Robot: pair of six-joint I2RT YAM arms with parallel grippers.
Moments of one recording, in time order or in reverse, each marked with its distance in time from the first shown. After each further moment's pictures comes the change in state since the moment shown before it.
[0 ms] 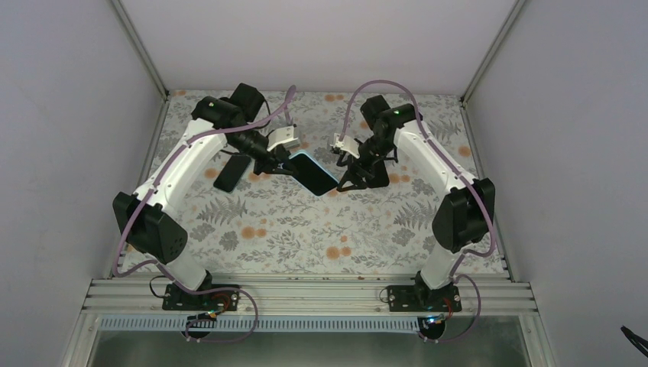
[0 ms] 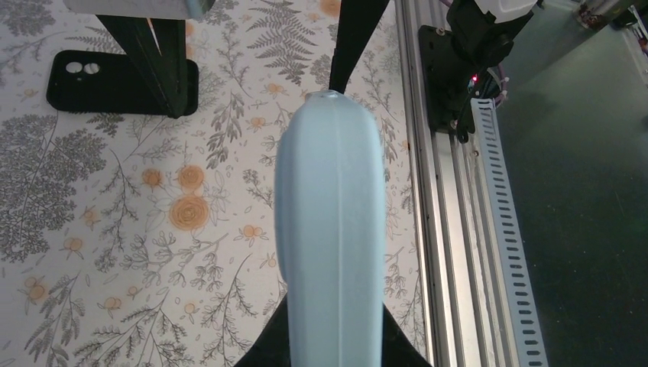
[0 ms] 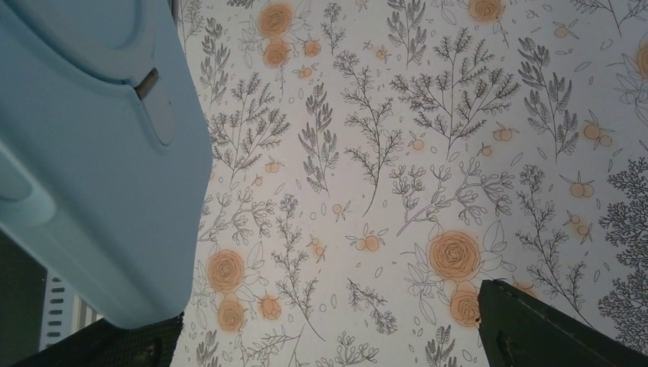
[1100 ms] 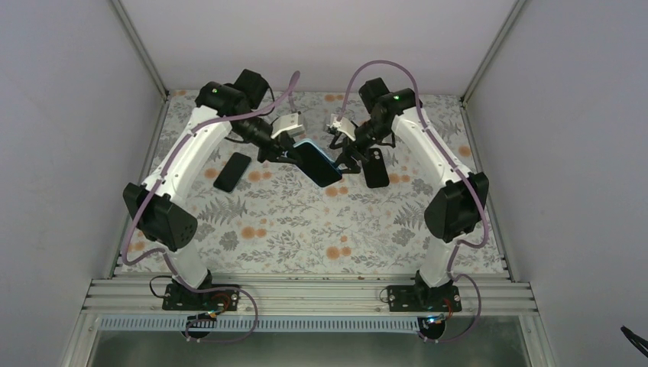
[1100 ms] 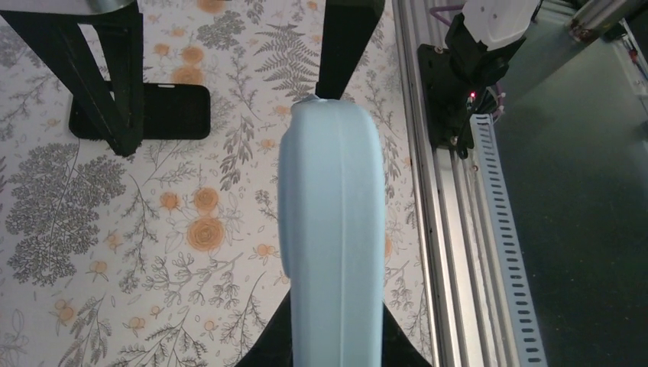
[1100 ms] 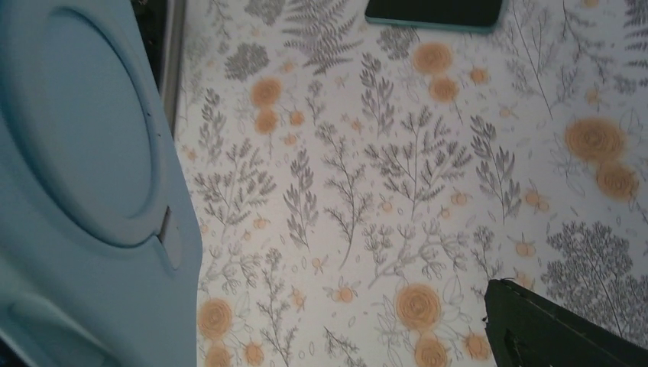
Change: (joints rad) left arm -0.003 0.101 0.178 -0.052 0.017 0.000; right arm 0.006 0.111 0.234 -0.048 -0.066 0.045
